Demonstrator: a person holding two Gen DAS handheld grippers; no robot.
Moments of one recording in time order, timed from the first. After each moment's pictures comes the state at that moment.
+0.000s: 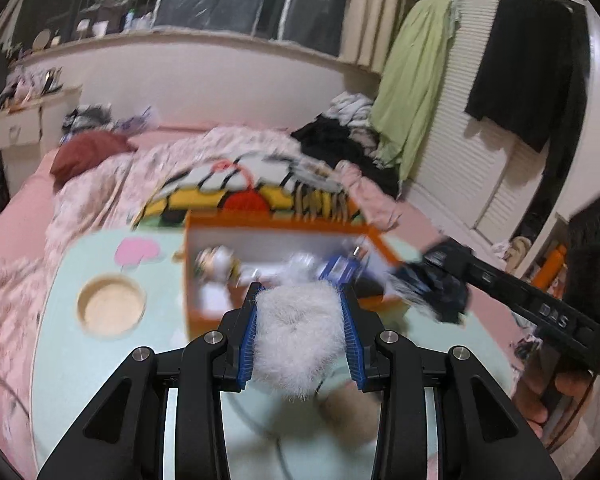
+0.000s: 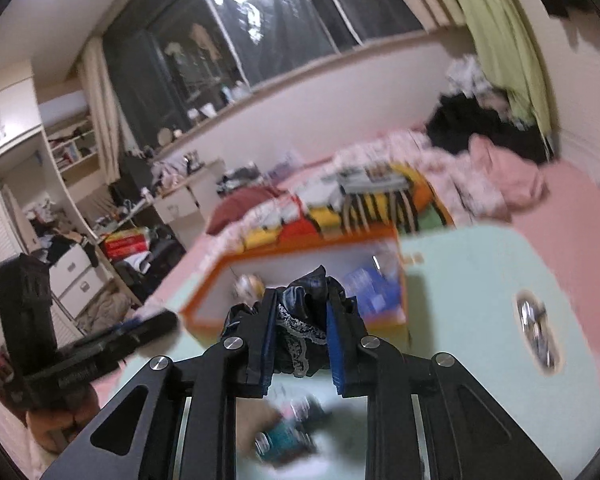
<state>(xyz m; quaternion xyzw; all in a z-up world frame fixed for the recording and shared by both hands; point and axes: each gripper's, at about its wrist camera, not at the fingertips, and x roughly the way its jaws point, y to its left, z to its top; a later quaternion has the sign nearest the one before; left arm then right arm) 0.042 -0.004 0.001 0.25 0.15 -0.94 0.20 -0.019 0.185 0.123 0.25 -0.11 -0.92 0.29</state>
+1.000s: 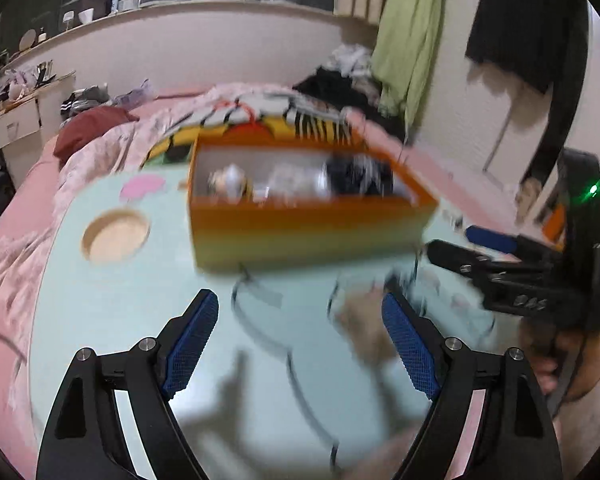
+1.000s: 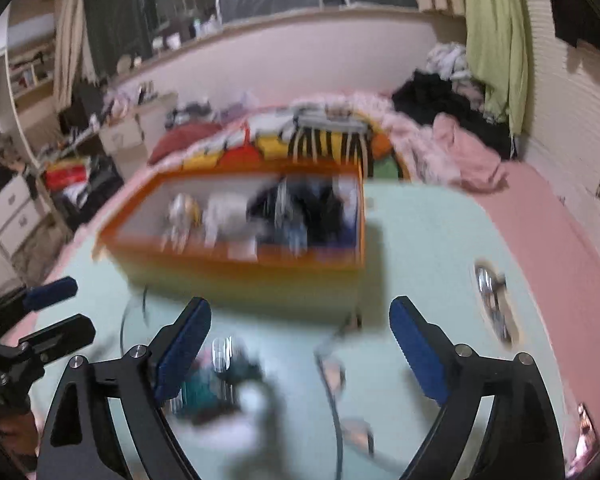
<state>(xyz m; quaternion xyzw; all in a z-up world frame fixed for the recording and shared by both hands) 0.073 0.026 -0.055 0.35 0.13 -0.90 0.21 -0.001 0.184 0.046 0.37 0.01 -0.90 0.22</state>
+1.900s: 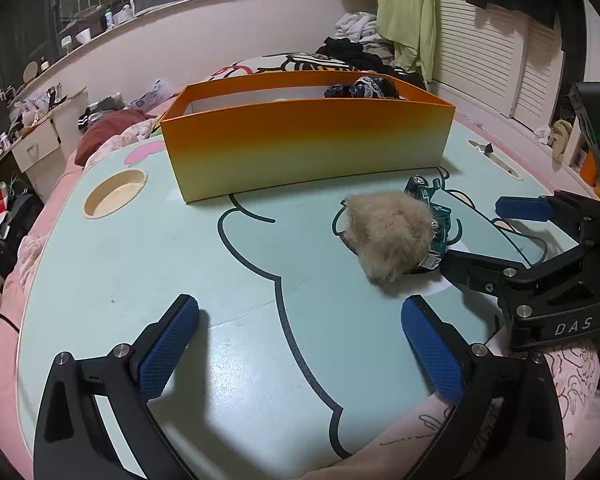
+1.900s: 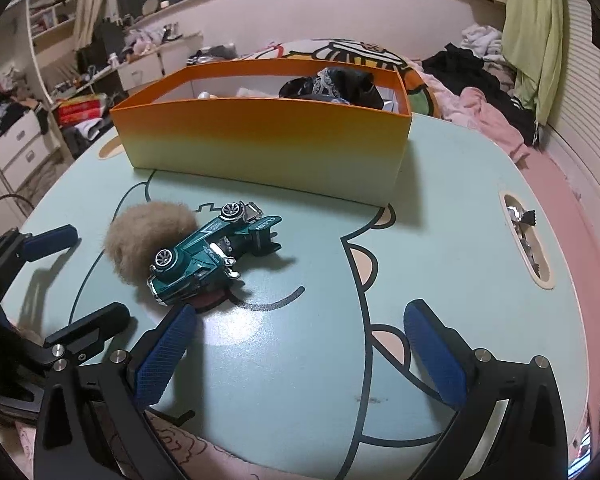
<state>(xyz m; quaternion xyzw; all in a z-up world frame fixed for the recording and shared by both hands) 0.062 0.062 -0.110 0.39 0.06 -0.88 0.26 0.020 0.175 0.006 0.40 0.08 -0.88 0.23</state>
